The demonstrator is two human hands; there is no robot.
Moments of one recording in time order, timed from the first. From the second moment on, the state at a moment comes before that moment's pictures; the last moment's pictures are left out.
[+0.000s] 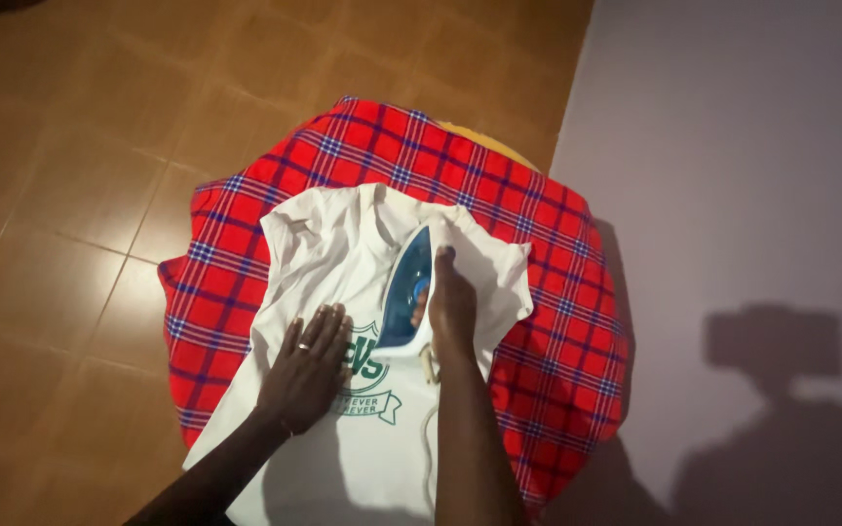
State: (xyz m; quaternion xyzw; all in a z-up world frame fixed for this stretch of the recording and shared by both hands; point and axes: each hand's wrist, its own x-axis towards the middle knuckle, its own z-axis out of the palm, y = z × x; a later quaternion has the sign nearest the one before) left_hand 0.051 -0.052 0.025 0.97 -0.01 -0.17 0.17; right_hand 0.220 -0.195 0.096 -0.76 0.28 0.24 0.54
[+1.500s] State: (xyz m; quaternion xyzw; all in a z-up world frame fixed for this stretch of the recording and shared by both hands) left_hand -0.006 -0.013 0.018 0.87 0.32 0.21 0.32; right_hand 0.132 -0.219 0.085 -0.82 0.08 0.29 0.49
